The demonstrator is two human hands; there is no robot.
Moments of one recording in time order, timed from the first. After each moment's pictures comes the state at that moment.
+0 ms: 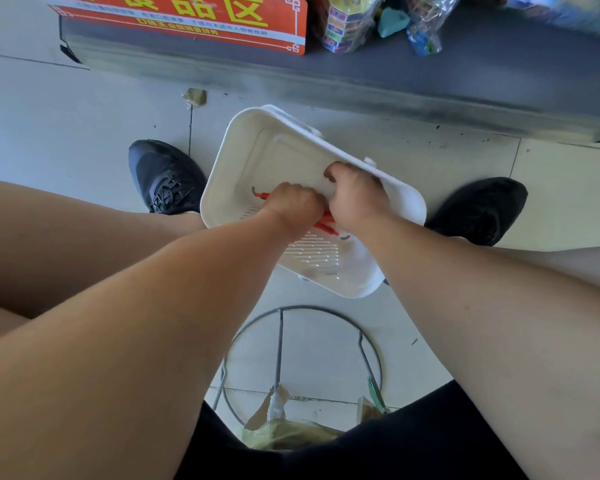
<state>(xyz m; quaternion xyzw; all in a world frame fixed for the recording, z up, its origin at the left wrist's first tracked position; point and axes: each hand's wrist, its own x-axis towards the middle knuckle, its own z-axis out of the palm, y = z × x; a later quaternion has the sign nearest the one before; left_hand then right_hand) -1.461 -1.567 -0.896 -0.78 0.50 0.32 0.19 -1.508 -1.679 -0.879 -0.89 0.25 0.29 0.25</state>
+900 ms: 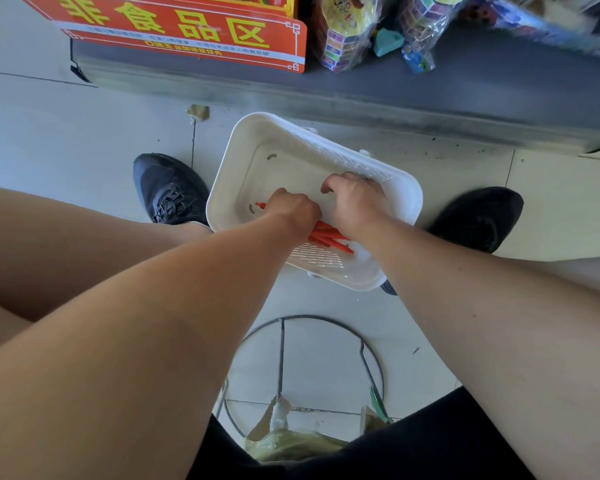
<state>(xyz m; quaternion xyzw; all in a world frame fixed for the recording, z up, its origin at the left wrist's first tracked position) -1.450 -1.573 -0.894 -0.76 0.46 0.40 0.22 -1.507 -1.686 -0.870 -0.90 0.21 0.31 0.23</state>
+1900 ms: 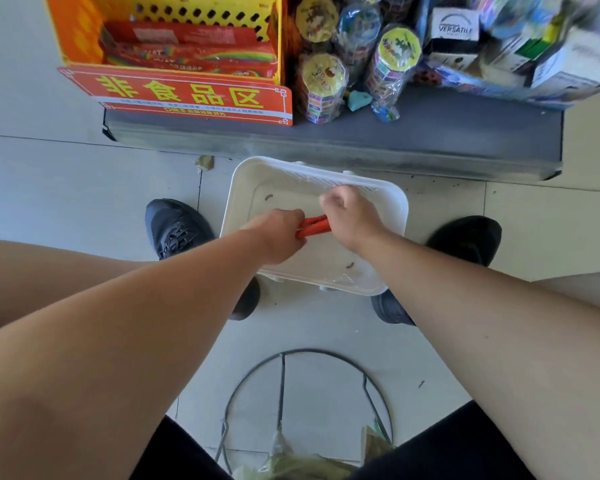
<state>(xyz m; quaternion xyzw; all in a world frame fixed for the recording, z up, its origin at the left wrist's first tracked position) -1.425 -1.556 -0.841 -0.85 0.31 0.43 -0.04 -1.499 -1.694 -0.838 -0.79 0.36 0.20 0.46</state>
